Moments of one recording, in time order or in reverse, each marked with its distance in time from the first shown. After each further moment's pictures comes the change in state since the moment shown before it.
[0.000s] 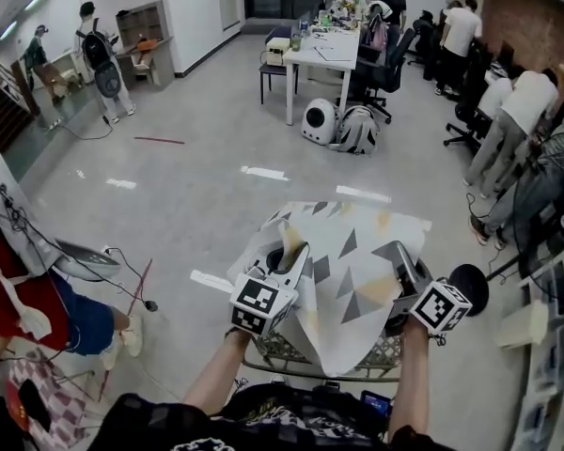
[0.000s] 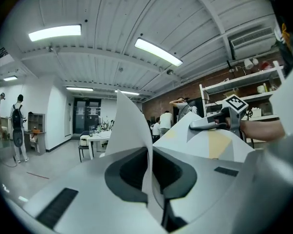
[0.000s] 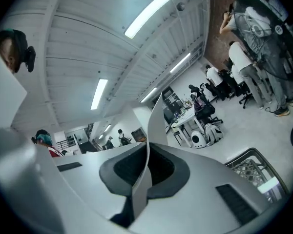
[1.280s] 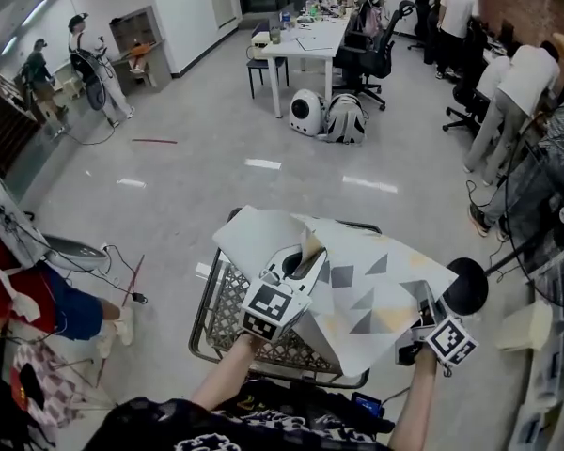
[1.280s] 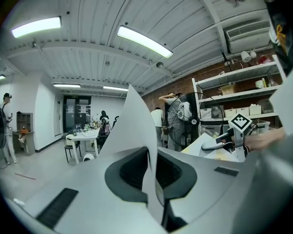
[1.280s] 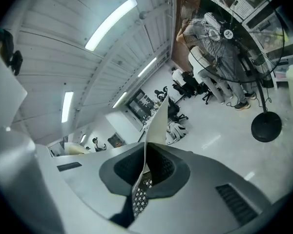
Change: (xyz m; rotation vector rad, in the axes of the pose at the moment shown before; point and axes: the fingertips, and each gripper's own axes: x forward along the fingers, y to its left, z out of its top) left arm 0.186 -0.212 0.030 0.026 0.032 -0.074; right arm -0.201 -0.290 0.088 0.151 -0.047 -0.319
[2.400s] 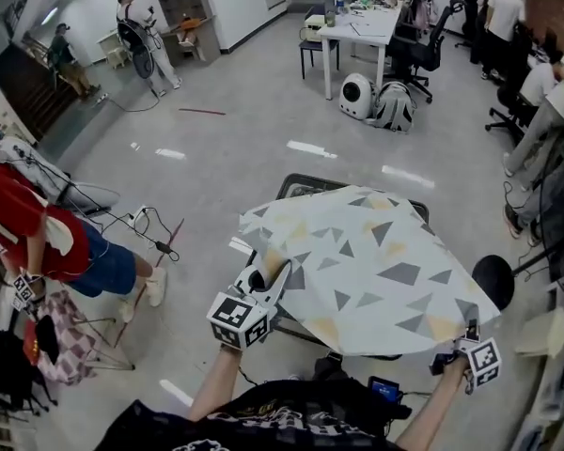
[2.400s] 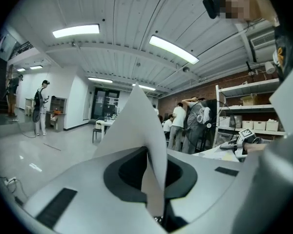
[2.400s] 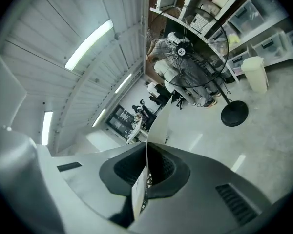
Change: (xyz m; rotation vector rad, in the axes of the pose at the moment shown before) left arm -0.241 0.034 -0.106 -0.232 0.034 0.257; right arm -0.131 -0.065 -0.064 0.220 -0.199 -0.195
